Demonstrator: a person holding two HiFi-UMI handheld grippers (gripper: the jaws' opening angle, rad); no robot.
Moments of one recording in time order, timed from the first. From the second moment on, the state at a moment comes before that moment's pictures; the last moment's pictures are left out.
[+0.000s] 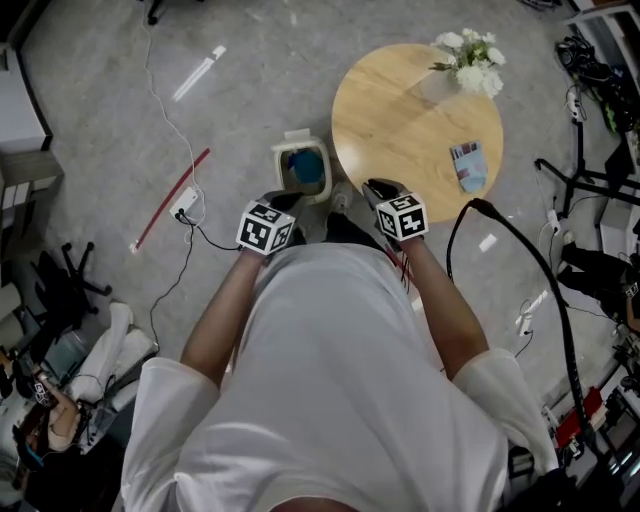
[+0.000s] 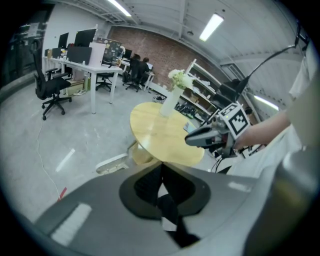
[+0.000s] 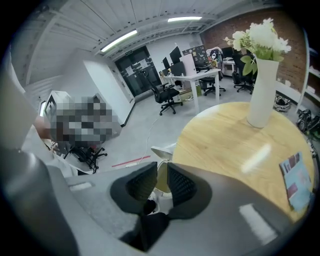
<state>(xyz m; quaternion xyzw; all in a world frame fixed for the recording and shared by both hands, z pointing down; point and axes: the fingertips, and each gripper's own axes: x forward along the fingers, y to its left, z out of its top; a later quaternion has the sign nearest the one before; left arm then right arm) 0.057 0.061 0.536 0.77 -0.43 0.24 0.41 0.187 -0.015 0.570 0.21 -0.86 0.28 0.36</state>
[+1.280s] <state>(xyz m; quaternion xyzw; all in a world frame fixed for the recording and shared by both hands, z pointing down) 0.092 0.035 0.544 0.77 -0.42 0.26 0.41 0.356 -0.101 0.592 0.37 -0.80 0.30 0.37</state>
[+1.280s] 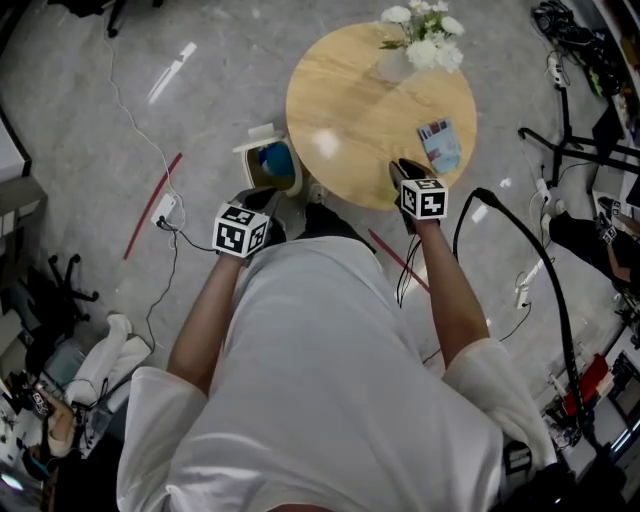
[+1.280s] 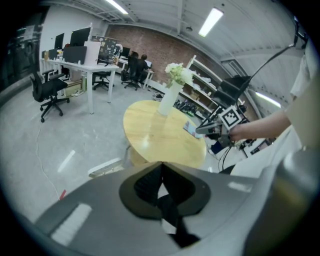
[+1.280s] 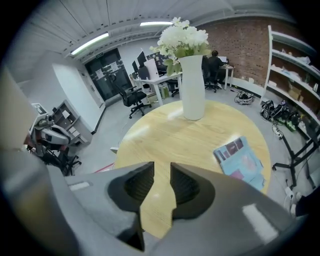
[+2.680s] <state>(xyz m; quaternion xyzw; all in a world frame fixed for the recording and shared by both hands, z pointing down) 0.116 -0.003 0.555 0.74 -0.44 0.28 0.43 0.469 -0.193 0.646 0.42 -0.74 0.32 0.41</state>
